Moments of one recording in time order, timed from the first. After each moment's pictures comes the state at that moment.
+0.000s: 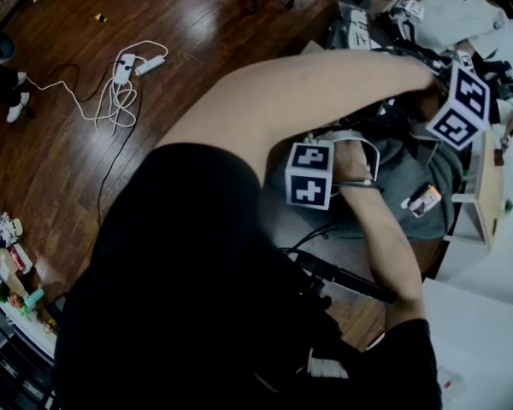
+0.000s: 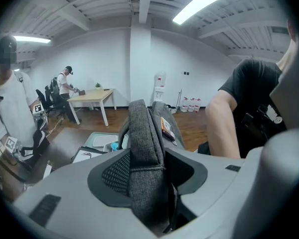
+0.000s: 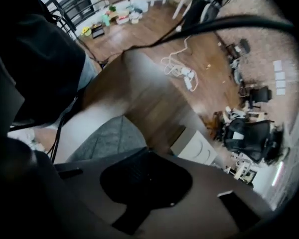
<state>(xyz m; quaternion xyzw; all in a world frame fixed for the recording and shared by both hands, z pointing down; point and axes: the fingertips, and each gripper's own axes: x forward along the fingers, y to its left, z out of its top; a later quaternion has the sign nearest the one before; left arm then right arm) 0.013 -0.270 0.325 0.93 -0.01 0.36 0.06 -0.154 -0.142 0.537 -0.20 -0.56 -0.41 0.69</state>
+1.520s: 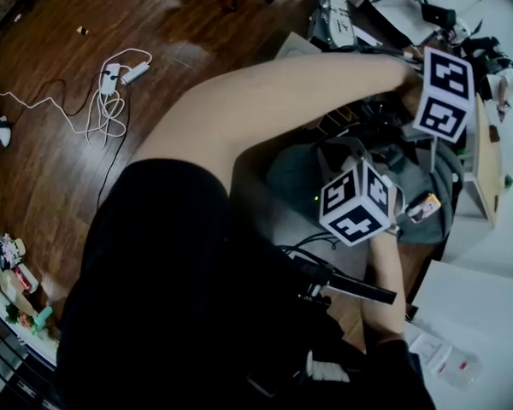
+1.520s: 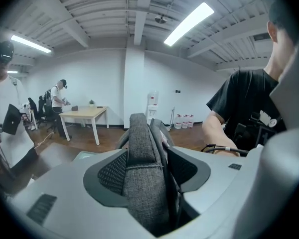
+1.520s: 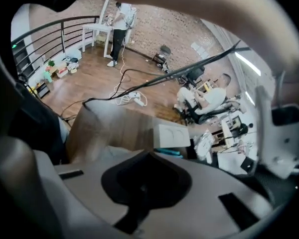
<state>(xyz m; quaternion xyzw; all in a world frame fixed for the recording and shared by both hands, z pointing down) 0.042 -0.237 0.298 0.97 0.02 0.24 0.05 -0.133 -0.150 0.441 0.09 -0.79 -0.25 0.55</state>
